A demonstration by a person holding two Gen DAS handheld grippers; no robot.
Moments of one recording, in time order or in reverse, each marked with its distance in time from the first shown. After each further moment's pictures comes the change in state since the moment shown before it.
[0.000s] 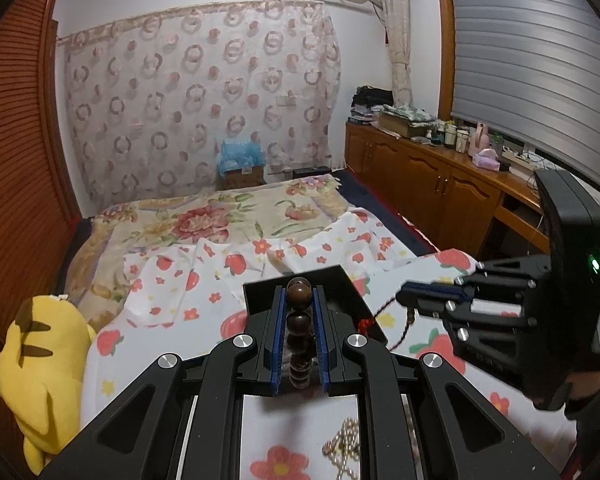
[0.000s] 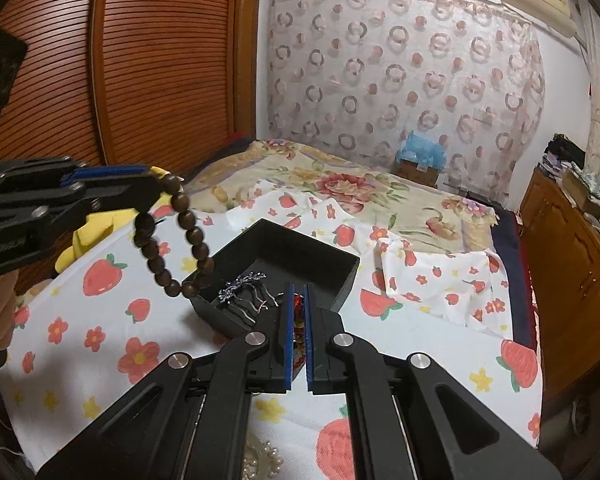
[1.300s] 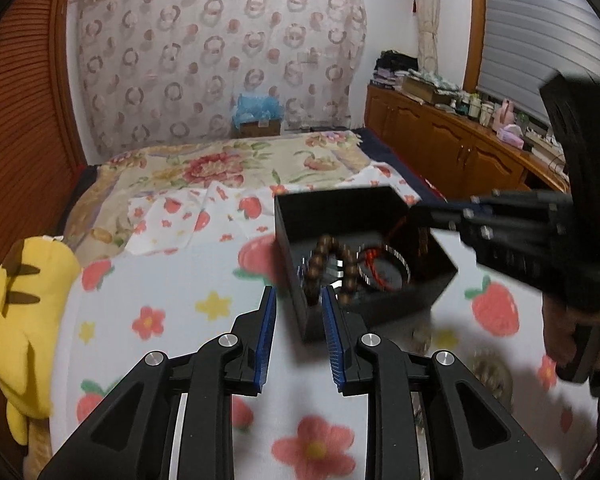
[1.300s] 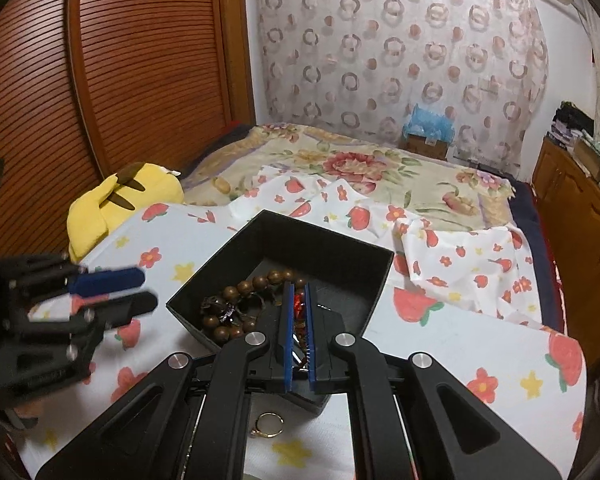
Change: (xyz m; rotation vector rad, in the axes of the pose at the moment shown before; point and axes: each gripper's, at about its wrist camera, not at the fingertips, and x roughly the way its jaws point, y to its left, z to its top) left arm 0.051 0.033 -0.066 -0.066 0.144 0.030; right arm 0.062 -0.003 0.006 0.083 0.066 0.042
